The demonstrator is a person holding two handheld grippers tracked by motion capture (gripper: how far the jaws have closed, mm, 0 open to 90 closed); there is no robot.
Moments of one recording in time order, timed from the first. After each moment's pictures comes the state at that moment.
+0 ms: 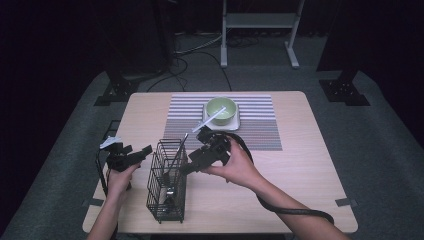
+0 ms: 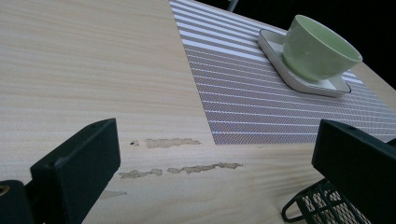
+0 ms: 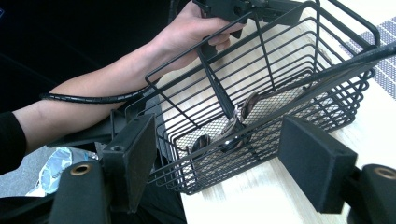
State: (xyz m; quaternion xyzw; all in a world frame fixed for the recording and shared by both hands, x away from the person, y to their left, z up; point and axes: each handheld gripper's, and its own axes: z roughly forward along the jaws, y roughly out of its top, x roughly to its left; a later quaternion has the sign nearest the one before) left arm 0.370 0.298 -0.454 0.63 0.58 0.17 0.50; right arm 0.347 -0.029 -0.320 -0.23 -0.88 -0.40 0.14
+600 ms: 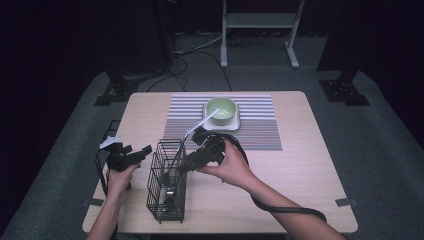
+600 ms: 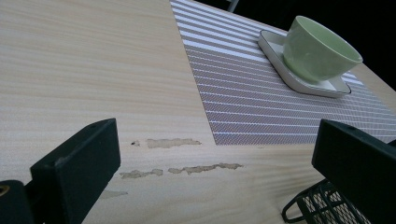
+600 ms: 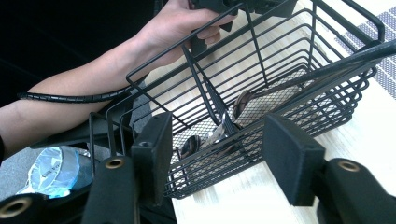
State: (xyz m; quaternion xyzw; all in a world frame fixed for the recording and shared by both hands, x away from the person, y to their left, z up) left arm 0.370 0.299 -0.454 0.62 0.58 0.17 0.50; right arm 0.351 -0.016 -0.328 -0.24 -0.88 -0.38 0.13
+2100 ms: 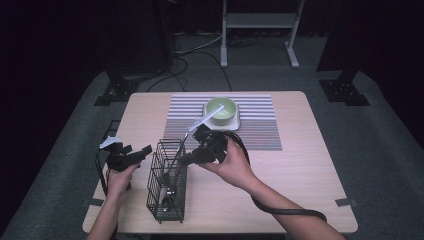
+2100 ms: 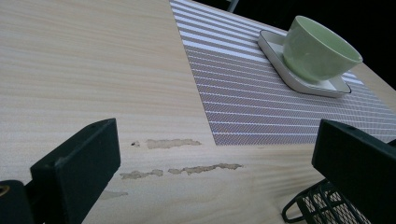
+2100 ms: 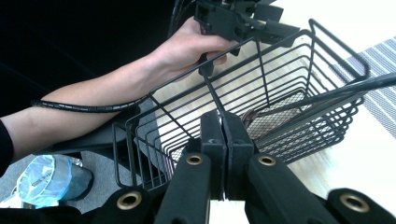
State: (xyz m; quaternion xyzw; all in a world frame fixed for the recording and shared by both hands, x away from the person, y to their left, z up) left arm 0.370 0.298 -0.454 0.62 0.58 0.17 0.50; right arm 0.340 -0.023 -0.308 -0.22 -0.88 -0.41 0.11
